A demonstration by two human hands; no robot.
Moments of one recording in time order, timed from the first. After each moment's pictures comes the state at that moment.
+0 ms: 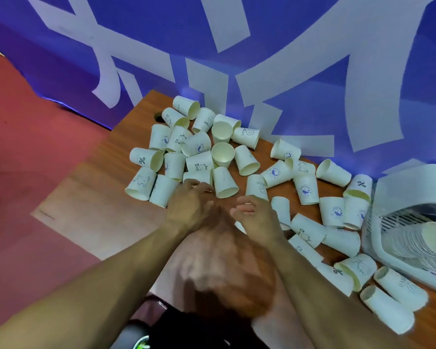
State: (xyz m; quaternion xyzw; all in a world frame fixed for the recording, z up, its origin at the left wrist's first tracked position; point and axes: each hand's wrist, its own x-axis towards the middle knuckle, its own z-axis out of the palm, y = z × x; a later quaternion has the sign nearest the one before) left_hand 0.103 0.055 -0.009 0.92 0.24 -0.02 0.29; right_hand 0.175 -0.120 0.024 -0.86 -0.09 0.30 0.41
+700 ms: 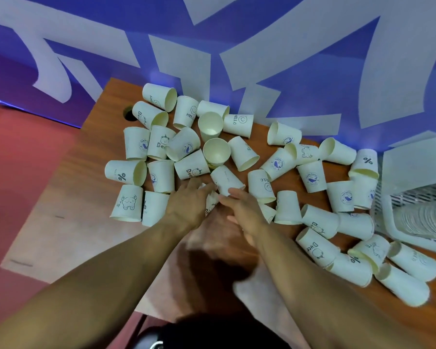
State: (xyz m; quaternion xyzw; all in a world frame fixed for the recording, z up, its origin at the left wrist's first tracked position) left_hand 0.163 0.111 -0.053 0.96 0.08 -0.21 0.18; right_hand 0.204 -0.039 -0.025 -0.71 0.17 0.40 0.56
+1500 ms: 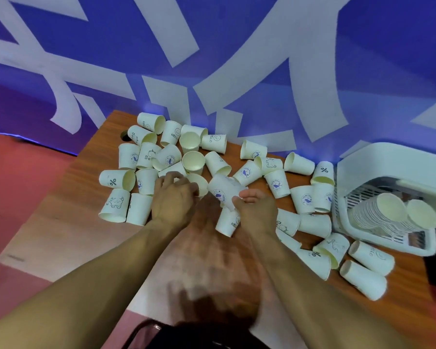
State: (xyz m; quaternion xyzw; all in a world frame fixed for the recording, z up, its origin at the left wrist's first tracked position) left_hand 0.138 0.047 0.026 0.99 0.10 0.05 0.06; right_hand 0.183 -0.133 0.040 -0.84 0.11 0.11 0.52
